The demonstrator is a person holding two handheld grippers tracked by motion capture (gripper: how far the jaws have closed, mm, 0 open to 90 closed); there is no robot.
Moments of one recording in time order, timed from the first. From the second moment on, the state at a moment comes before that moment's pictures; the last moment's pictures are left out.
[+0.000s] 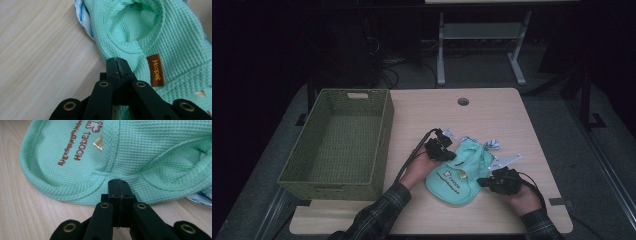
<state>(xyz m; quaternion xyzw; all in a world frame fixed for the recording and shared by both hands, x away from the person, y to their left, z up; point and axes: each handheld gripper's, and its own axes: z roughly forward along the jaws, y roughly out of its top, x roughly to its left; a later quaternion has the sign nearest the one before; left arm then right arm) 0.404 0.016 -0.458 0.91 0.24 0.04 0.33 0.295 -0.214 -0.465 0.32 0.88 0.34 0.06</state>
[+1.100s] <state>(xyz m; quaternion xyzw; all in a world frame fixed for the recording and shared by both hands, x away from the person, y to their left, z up) 0.381 0.033 -0.452 0.93 0.21 0.05 0.28 0.295 -0.214 -0.463 0.32 0.88 0.33 0.08</state>
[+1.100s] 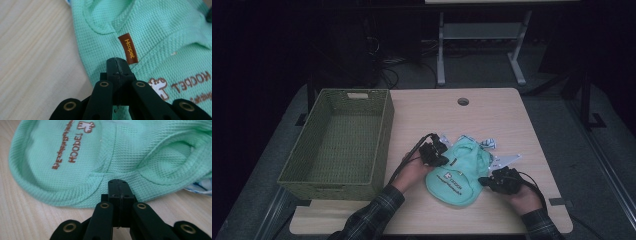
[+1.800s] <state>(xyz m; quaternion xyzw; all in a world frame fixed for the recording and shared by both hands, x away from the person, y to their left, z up) 0.337 0.032 -0.451 0.94 0.19 0.02 0.28 0.304 -0.236 -0.462 0.35 0.87 0.32 0.10</state>
